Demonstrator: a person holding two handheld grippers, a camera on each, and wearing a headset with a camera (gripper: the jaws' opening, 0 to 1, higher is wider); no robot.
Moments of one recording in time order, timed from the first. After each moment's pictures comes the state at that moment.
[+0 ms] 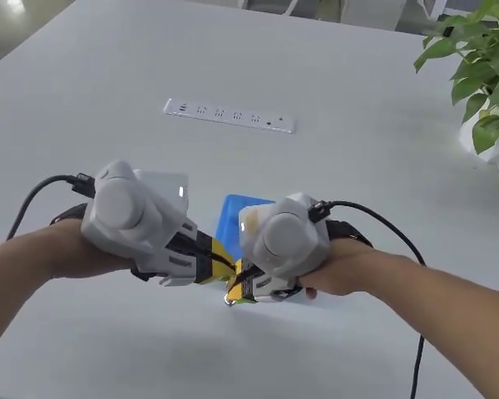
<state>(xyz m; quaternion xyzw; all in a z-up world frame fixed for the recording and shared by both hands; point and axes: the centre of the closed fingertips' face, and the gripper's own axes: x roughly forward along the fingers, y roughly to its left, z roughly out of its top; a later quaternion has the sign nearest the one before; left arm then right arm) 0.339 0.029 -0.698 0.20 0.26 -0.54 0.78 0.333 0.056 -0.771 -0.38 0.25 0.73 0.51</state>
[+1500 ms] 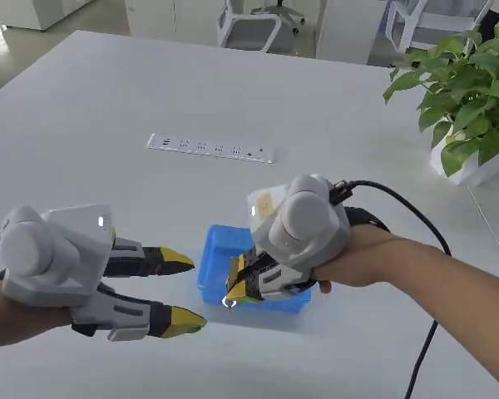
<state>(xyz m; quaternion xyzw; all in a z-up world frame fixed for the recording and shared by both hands) 0.326 0.057 -0.670 0.11 0.22 -0.48 0.84 0.350 0.042 -0.690 -0.37 0.22 0.73 0.53</state>
